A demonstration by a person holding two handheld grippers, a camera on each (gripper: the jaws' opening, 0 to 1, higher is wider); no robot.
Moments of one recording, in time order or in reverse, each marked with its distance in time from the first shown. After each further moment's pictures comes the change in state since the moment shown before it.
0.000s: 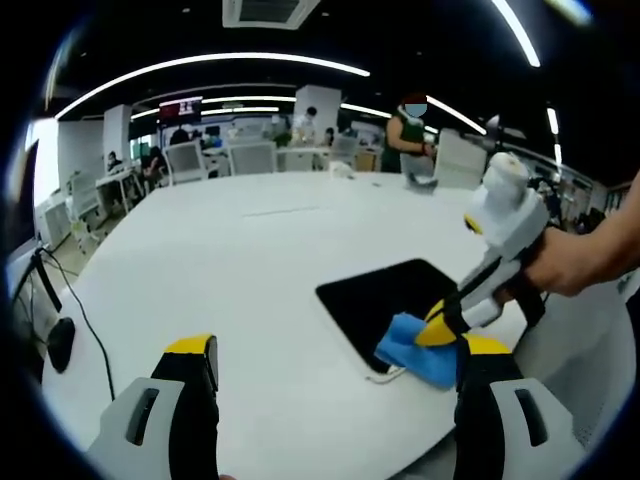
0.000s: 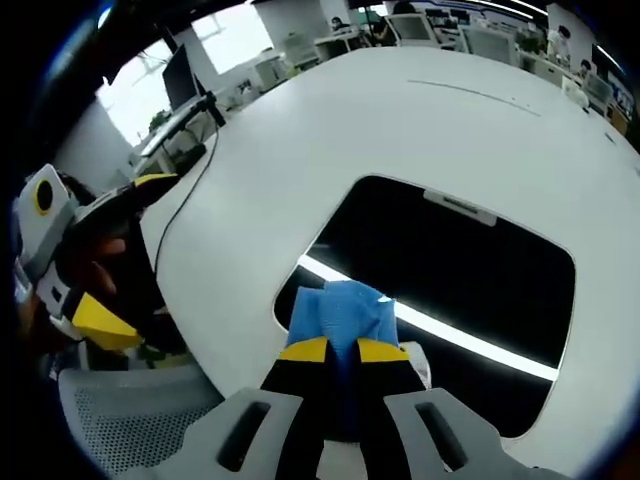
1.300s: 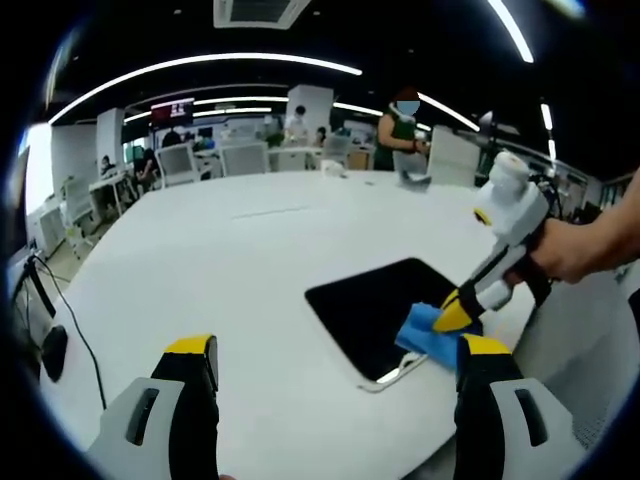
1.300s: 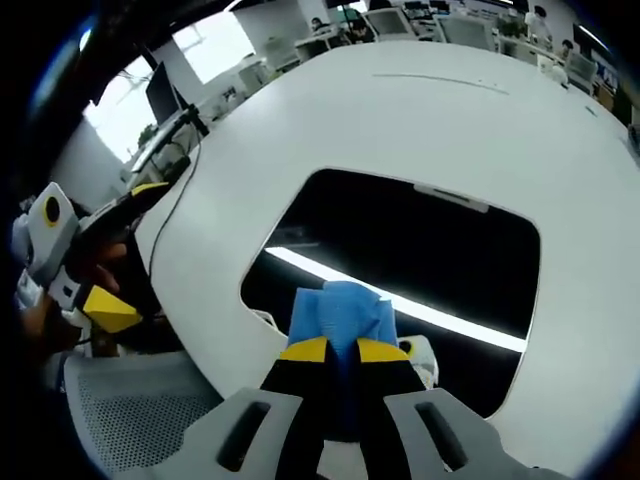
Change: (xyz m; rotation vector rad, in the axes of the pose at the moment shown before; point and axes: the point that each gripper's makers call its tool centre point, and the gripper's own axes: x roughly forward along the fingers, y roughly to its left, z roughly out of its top) left arm 0.013 -0.010 0.002 0.023 0.004 -0.024; right arm -0.020 -0.037 -0.016 0.083 0.003 -0.011
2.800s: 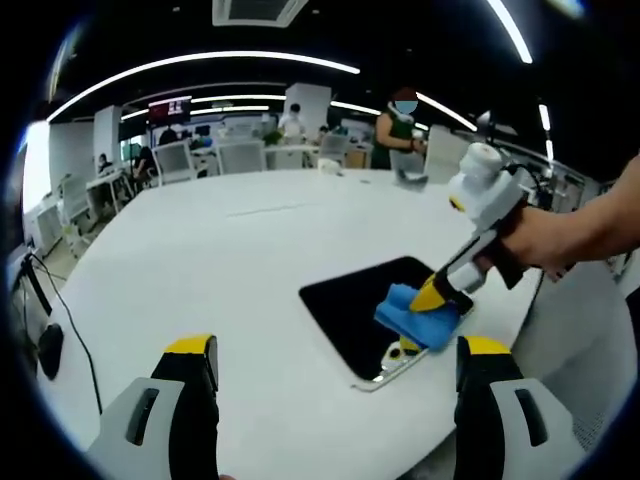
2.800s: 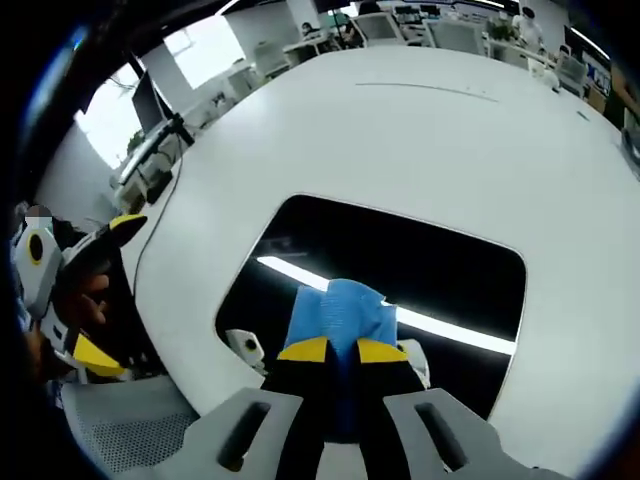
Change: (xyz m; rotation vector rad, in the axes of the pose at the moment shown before) left arm 0.001 -0.004 -0.002 -0.006 0.003 -0.015; right arm 0.011 -0.021 0.033 0.010 -0.022 -0.052
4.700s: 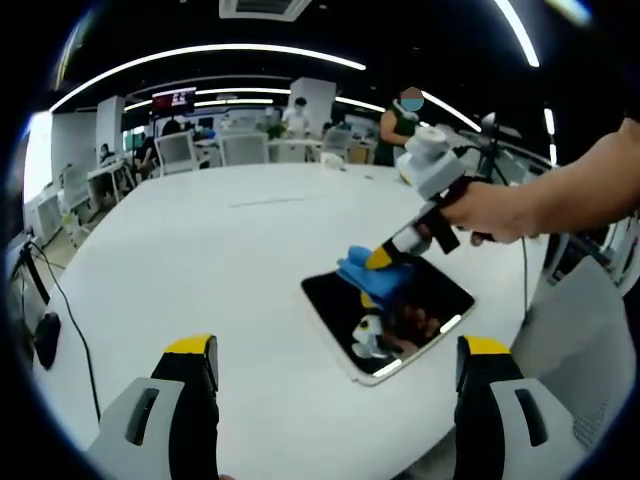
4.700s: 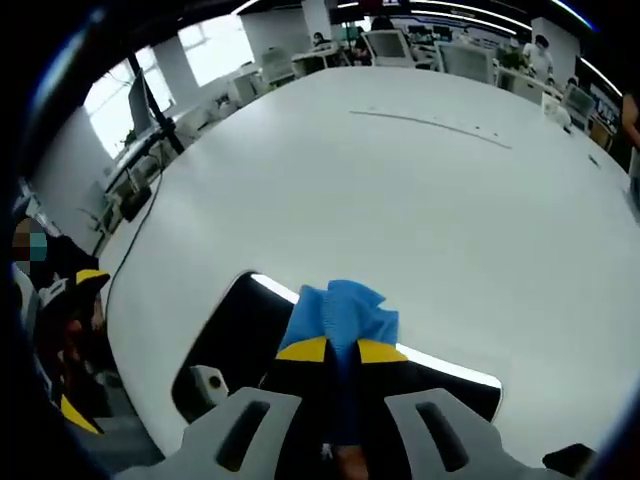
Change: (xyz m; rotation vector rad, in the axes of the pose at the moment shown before) left arm 0.002 0.002 -0.006 -0.032 0.022 -0.001; right arm 0.031 -0.034 0.072 -0.073 -0.060 -0.046
